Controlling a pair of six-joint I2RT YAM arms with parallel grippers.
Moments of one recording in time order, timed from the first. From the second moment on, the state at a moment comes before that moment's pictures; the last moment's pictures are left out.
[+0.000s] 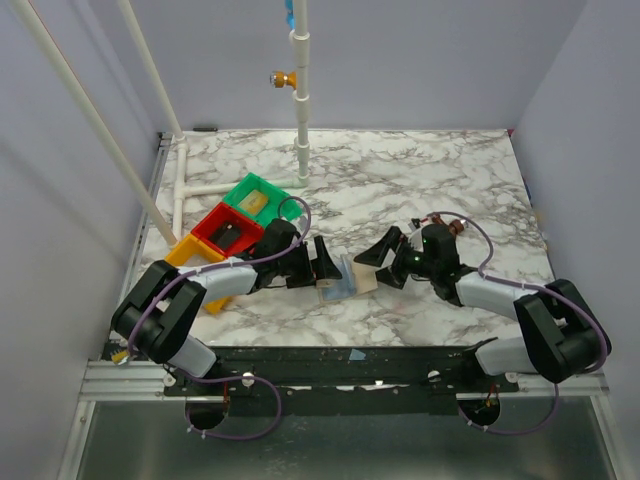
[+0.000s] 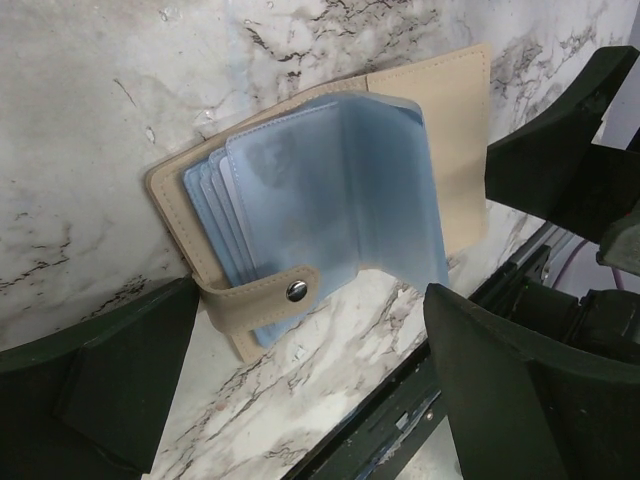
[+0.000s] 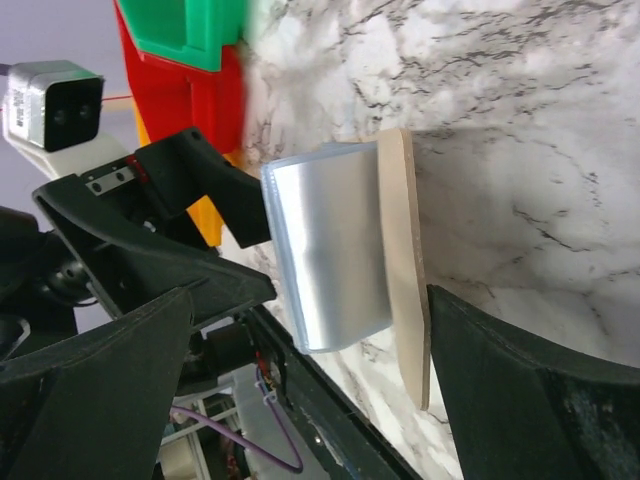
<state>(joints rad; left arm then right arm) -0.60 1.51 0.63 0.13 0.40 -0.82 0.42 1.36 0.43 0.38 -0.50 1.06</state>
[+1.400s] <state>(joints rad) -0.60 1.42 0.63 0.11 0.43 -0.80 0.48 1.48 0.41 0.67 -0.59 1.29</state>
